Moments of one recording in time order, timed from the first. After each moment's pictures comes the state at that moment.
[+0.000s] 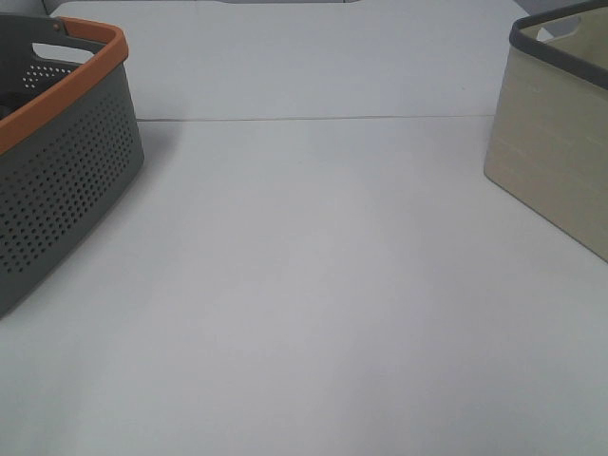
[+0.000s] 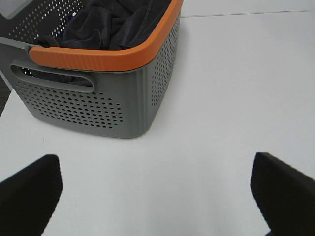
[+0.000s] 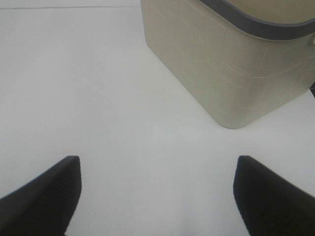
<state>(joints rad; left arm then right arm) 0.01 0.00 -0.50 -0.06 1.04 0.05 0.05 0.00 -0.50 -0.03 1.07 0.06</state>
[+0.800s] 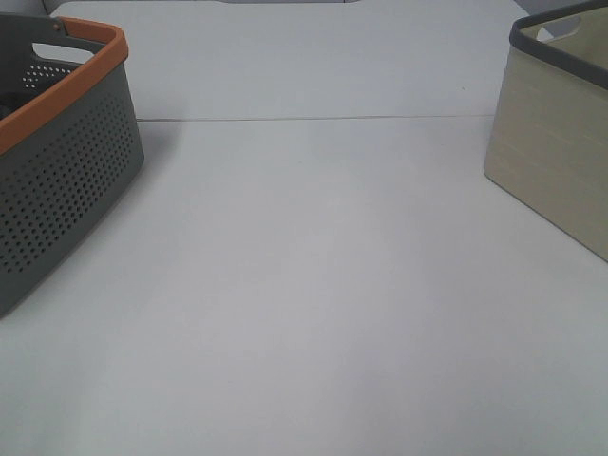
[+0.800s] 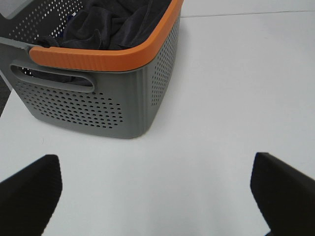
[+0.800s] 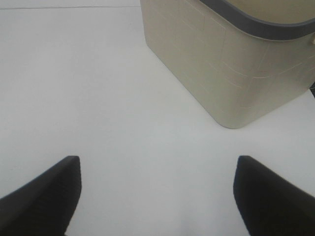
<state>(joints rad) 0.01 0.00 -0.50 -0.06 1.04 0.05 0.05 0.00 -0.50 -0.03 1.07 0.06</state>
